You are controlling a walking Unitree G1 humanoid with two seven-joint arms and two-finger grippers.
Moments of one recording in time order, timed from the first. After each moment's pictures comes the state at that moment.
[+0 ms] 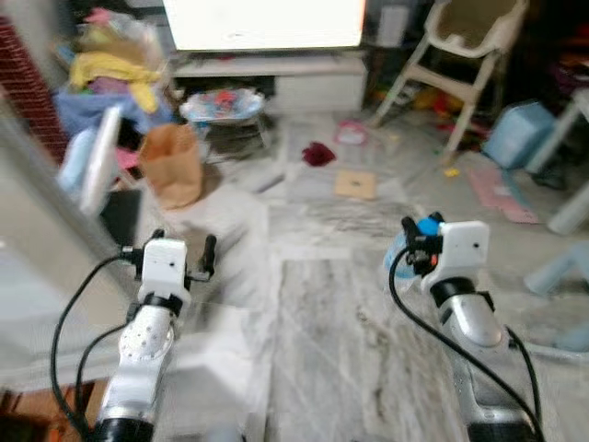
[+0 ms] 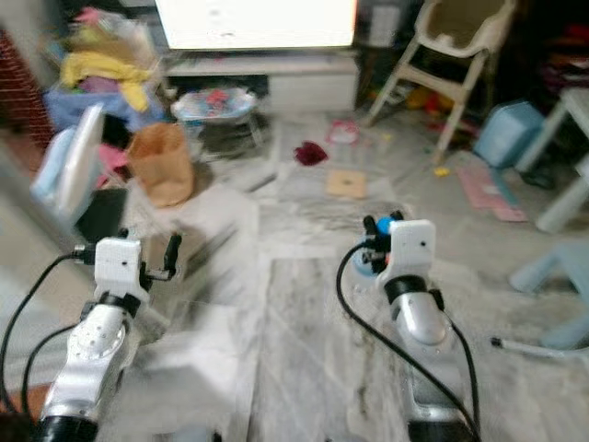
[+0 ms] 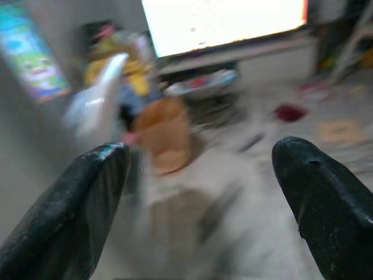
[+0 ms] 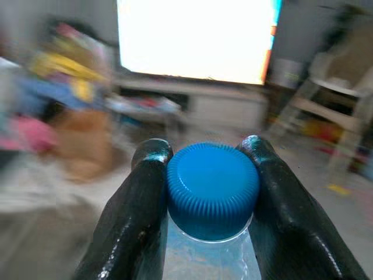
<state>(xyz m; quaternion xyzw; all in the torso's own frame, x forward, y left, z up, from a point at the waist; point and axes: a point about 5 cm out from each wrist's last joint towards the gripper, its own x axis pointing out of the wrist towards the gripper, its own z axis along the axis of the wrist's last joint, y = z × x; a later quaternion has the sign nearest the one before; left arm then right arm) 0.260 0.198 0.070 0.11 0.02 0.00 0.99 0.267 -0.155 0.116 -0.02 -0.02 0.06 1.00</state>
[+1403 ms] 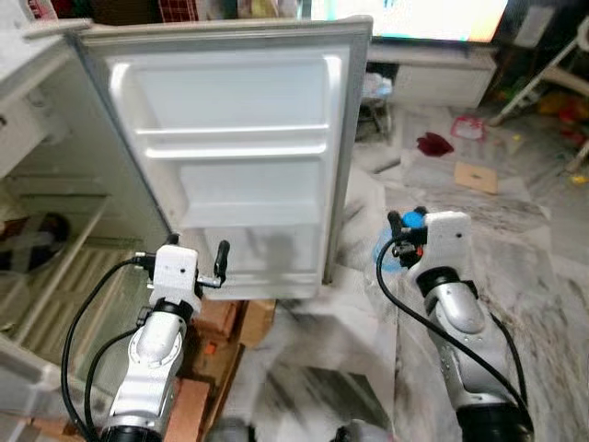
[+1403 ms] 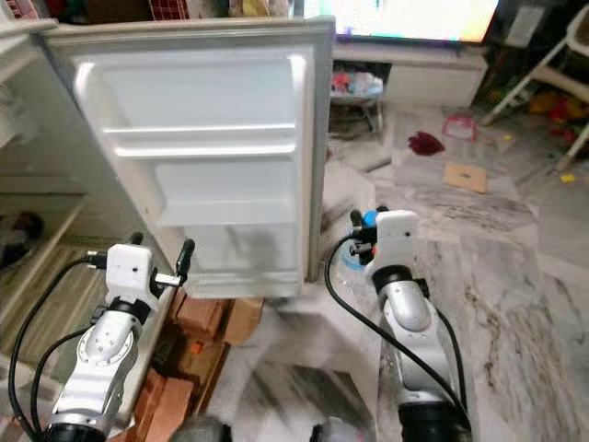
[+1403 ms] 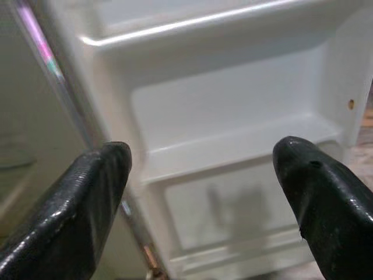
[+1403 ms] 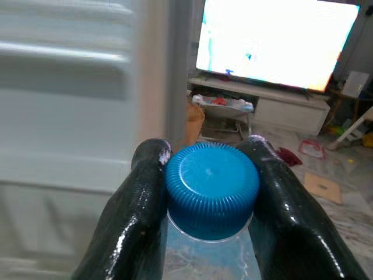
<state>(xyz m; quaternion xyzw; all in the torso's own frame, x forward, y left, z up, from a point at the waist) 0.258 0.172 0.072 0.10 0.01 -0.06 0.99 0.279 -0.158 0.112 -0.04 -0.01 0.05 1.00</state>
